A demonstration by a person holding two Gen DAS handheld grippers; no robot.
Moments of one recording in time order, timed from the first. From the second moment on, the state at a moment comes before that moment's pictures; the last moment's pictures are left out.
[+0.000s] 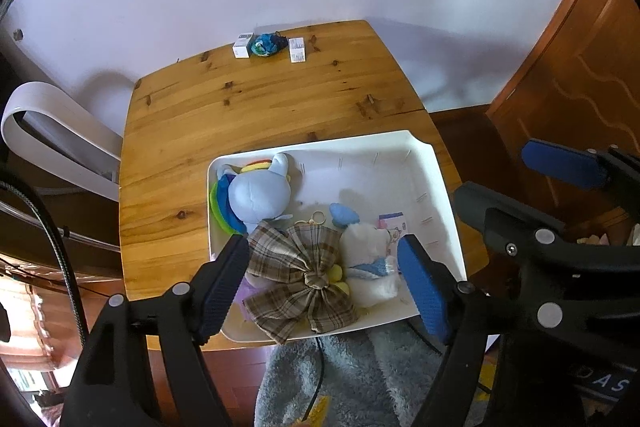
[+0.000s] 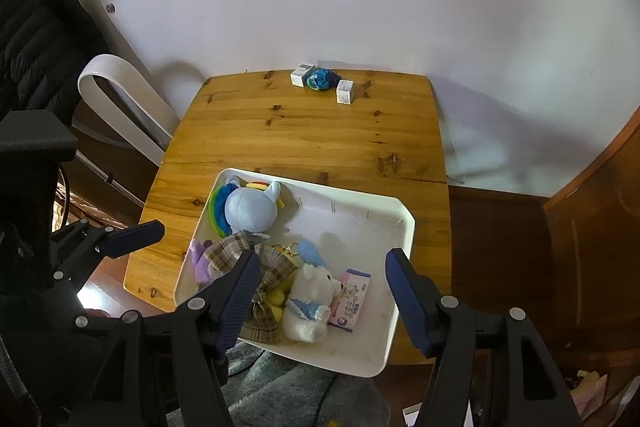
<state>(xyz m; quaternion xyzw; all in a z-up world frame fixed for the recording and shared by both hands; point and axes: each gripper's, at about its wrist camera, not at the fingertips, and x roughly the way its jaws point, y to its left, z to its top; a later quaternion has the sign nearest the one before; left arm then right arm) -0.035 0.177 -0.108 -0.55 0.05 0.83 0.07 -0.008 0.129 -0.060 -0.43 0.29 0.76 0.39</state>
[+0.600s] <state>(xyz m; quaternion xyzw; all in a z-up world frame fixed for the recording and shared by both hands) -0.031 0.183 -0.099 -0.54 0.07 0.84 0.06 0.005 0.132 -0.047 -0.41 0.30 0.77 0.39</state>
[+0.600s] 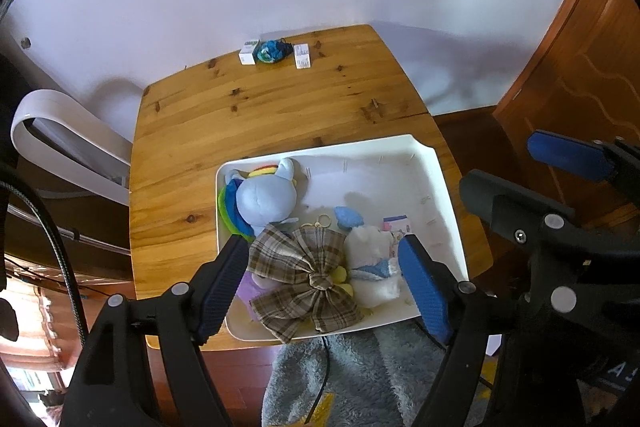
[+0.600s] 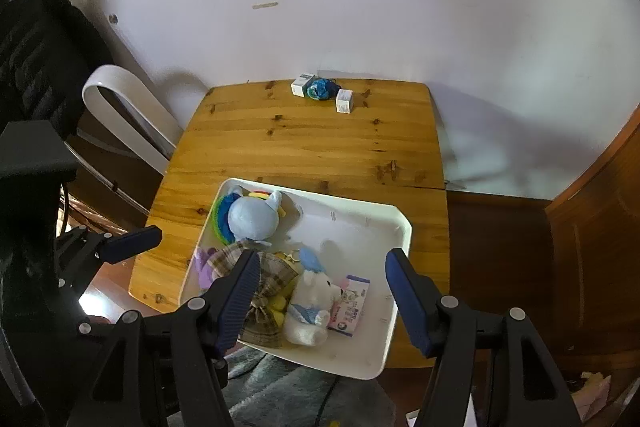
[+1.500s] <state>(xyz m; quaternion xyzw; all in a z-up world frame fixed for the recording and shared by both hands) -0.111 0.118 0.002 -0.44 0.07 0.90 -0.02 -0.038 0.184 0.018 -0.35 0.15 0.82 0.43</state>
